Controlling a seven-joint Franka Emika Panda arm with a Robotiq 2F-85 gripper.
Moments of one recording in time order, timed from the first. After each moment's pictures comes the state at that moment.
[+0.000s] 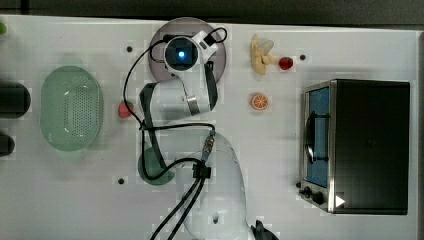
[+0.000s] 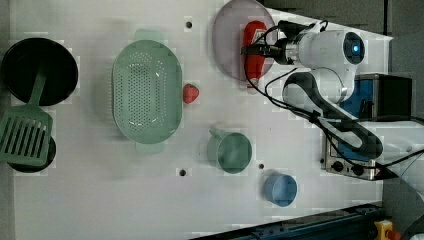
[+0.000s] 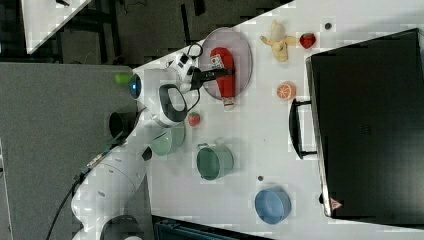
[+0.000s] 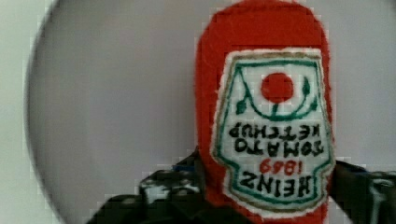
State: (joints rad) arm -0.02 0.80 0.15 -1.68 -0.24 1.03 -0.49
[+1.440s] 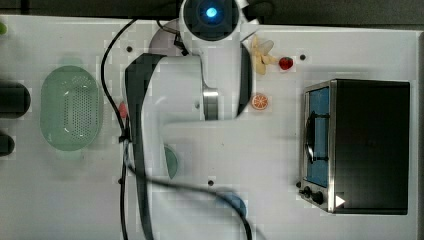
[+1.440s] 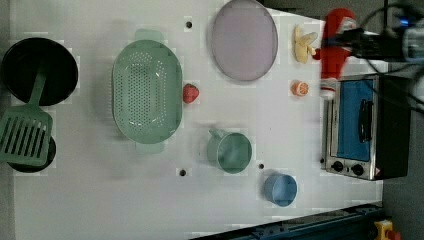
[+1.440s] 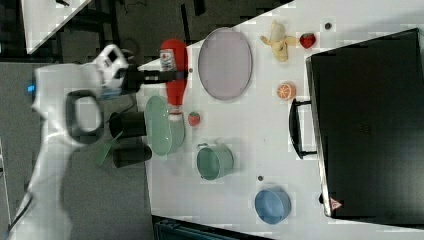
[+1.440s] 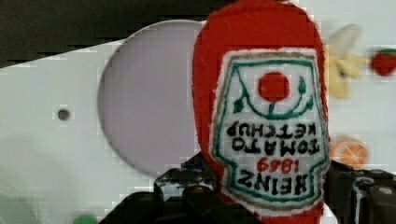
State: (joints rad) arm -0.09 0.29 0.13 -1.70 -0.04 0.54 -0.49
